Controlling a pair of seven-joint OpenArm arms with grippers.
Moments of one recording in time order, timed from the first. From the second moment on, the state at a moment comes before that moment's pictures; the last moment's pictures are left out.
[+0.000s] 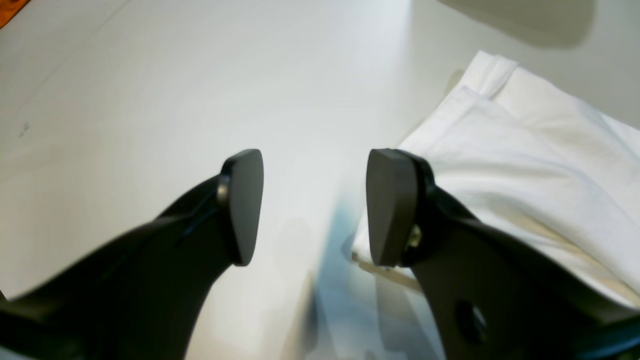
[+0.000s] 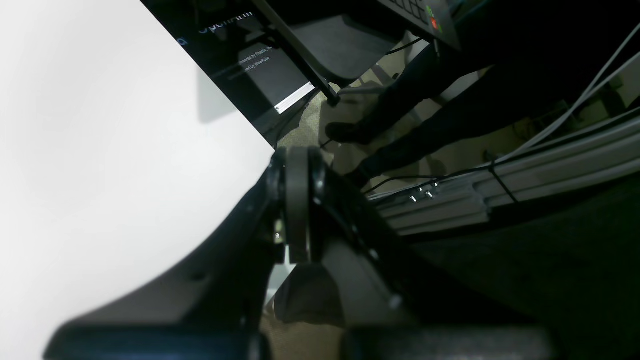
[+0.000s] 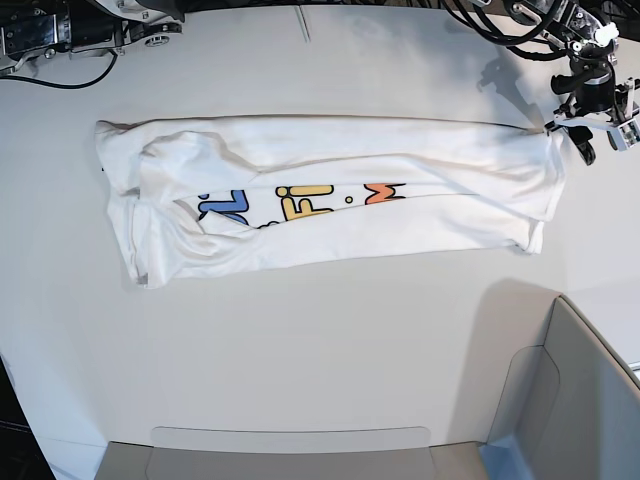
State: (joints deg) left arm 7.6 7.8 -65.7 107.3 -0.6 -33.7 31.8; right arm 11.5 4.9 78.4 117.0 -25.6 44.4 -44.4
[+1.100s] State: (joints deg) left arm 7.6 8.0 -65.6 107.3 -0.6 -33.7 31.8; right arm 7.5 3.0 74.7 116.9 -29.9 44.4 -44.3
